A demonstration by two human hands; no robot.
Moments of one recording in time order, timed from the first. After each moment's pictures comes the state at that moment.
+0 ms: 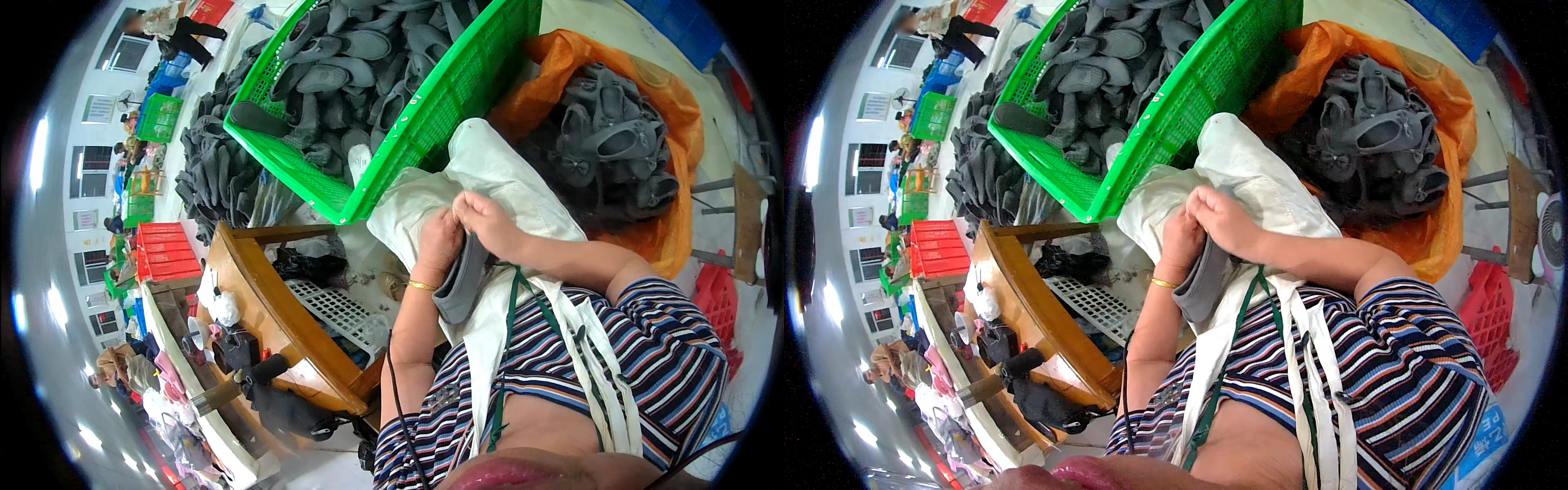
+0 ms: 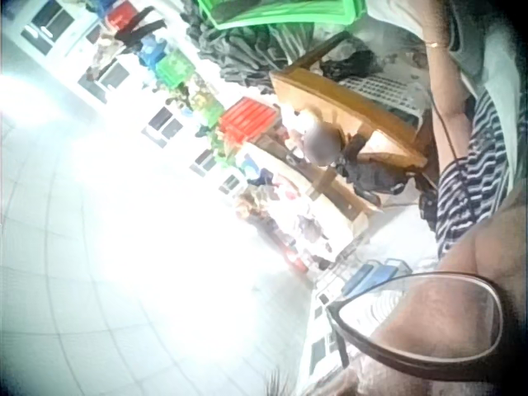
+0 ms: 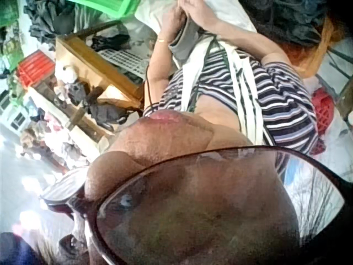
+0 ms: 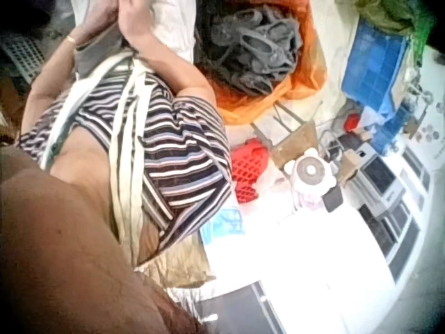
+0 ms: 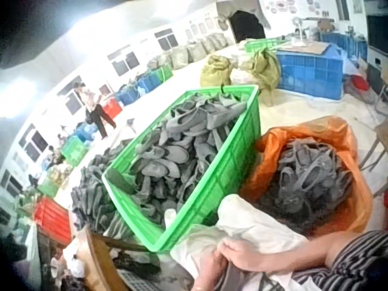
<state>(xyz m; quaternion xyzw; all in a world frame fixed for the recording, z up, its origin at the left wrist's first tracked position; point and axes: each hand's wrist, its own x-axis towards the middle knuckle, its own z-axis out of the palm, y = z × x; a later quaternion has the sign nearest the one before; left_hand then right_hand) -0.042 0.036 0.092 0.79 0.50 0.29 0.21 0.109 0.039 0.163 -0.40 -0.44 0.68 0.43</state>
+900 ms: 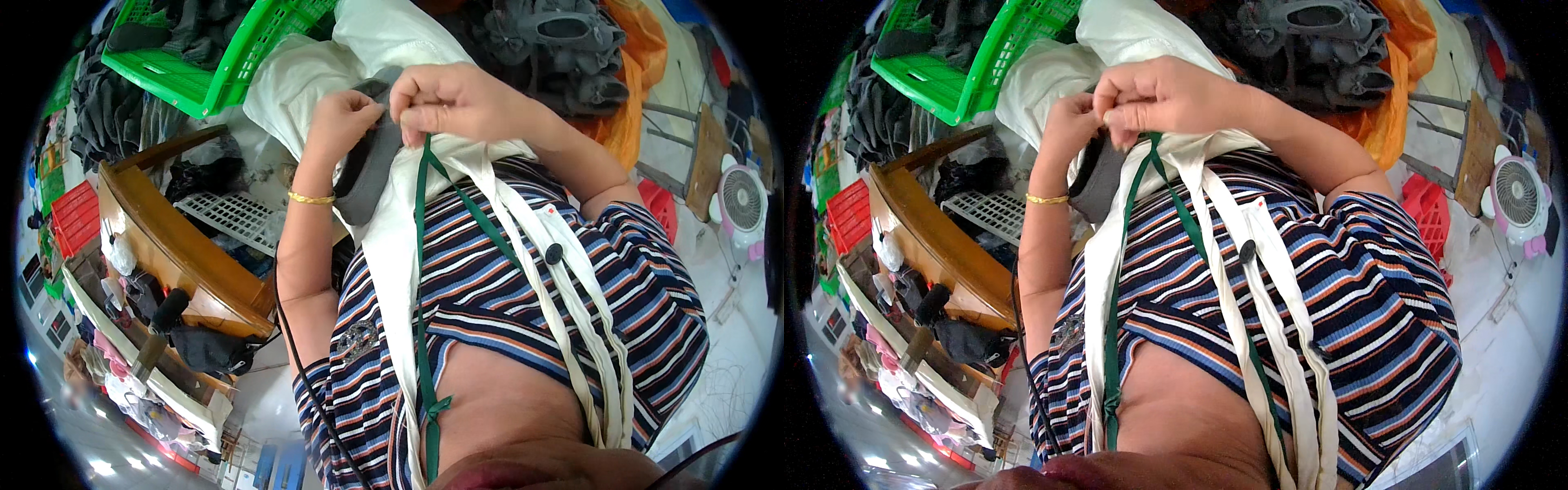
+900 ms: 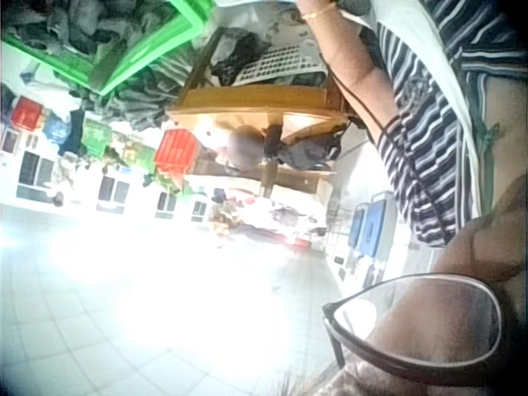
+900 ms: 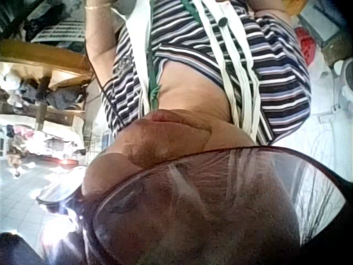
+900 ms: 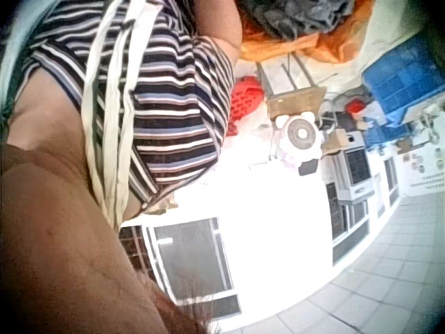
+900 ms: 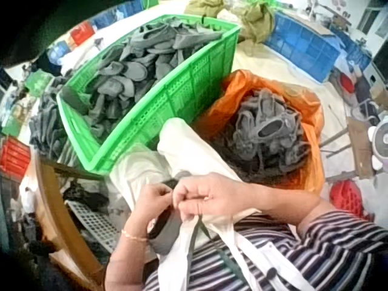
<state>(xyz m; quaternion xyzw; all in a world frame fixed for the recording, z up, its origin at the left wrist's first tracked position) -0.053 0.023 0.106 0.56 0.61 0.15 0.54 0.171 0.036 0.196 -0.25 -0.58 0.75 0.23</state>
